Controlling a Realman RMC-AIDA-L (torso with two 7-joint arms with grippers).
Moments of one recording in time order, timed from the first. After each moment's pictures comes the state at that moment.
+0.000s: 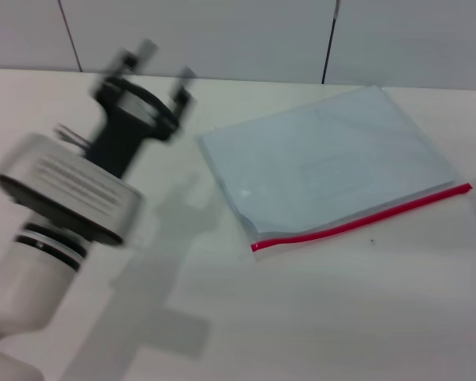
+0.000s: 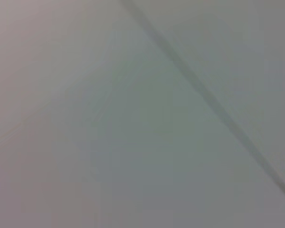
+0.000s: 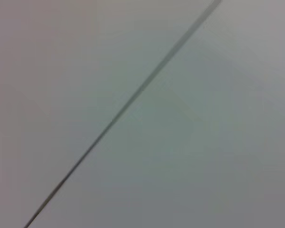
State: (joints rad) left arm -0.27 -2.03 2.30 0.83 2.38 -0.97 -2.39; right arm 0.50 2.04 0.75 0.13 -2.22 -1.32 -0.49
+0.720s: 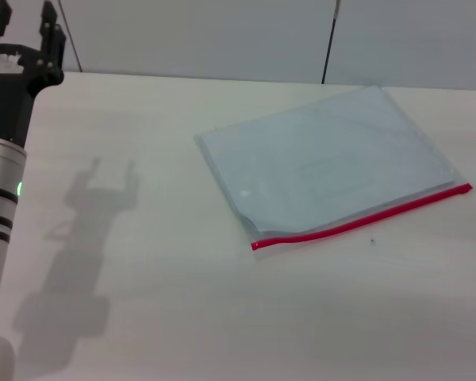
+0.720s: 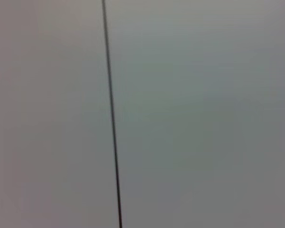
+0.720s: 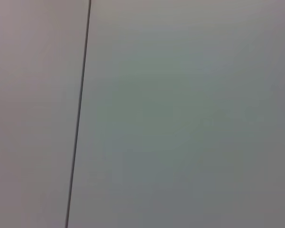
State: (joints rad) left arm -0.41 -2.03 2.29 0.47 2.12 -1.33 -2.98; right arm 0.50 2.03 0.71 0.06 -2.14 -1.43 0.20
